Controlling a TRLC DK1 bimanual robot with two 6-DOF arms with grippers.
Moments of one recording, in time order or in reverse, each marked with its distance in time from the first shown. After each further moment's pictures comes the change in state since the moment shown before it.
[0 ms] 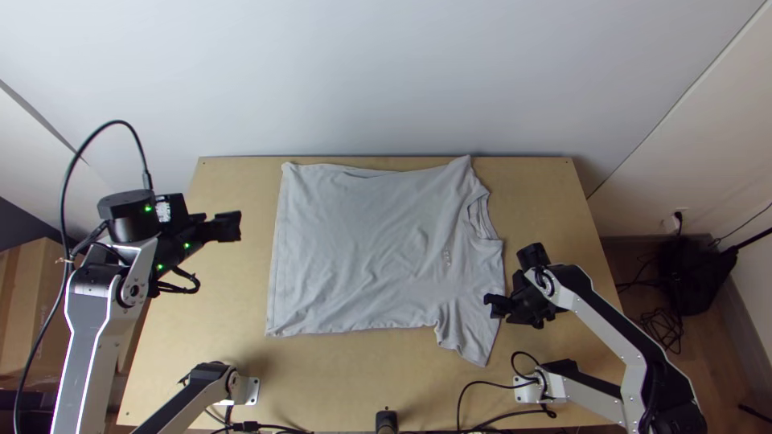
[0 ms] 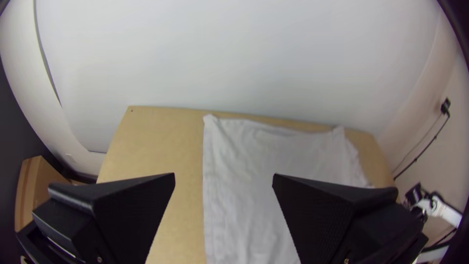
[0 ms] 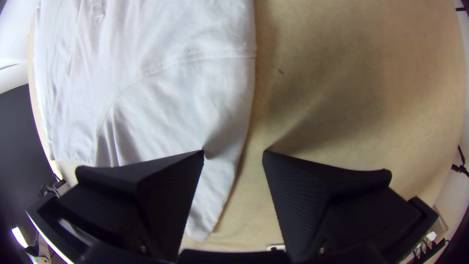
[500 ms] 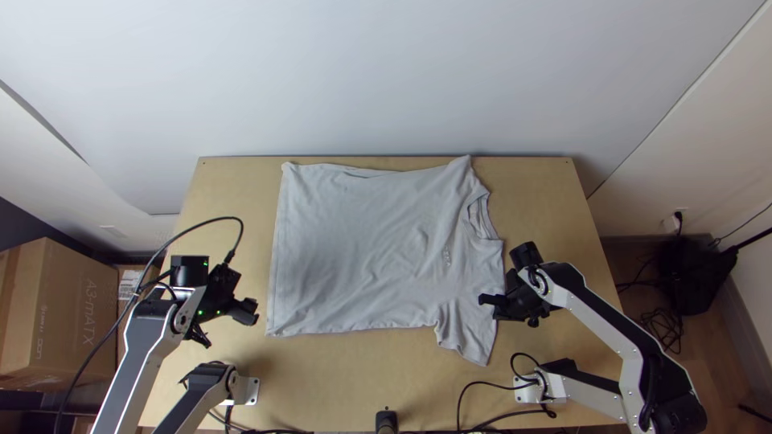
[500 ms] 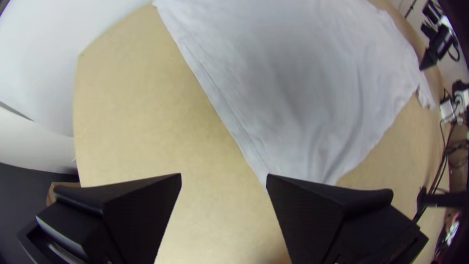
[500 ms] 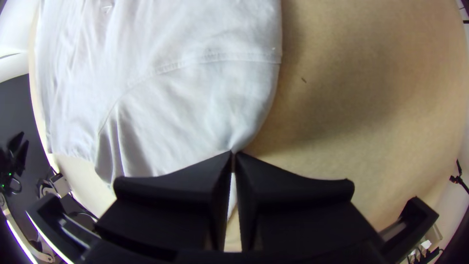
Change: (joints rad) left arm 0.033 -0.167 -0.555 -0.096 0.000 0.573; right arm 0.045 0.031 0.010 0.032 -0.004 0.000
